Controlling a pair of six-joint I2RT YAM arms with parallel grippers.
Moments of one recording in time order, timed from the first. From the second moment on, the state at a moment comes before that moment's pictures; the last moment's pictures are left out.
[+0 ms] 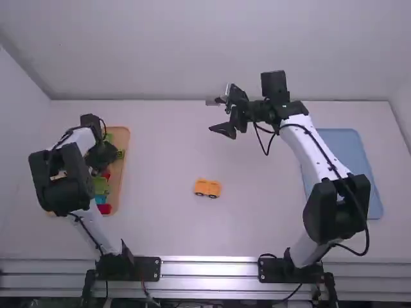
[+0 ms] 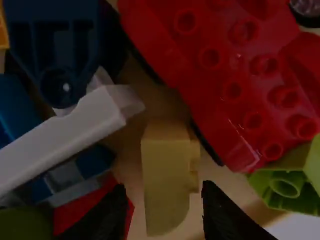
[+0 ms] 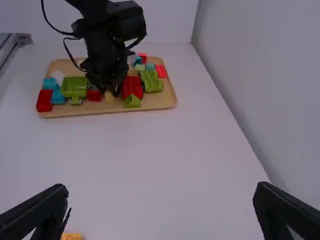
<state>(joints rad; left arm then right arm) 0.38 1.99 1.31 -0.72 -0.11 -0.56 0.24 1.77 1.53 -0.51 -1.00 -0.79</state>
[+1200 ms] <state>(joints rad) 0.38 1.99 1.20 -0.50 -0.12 -0.50 0.24 1.76 1.53 -0.51 -1.00 -0.79</state>
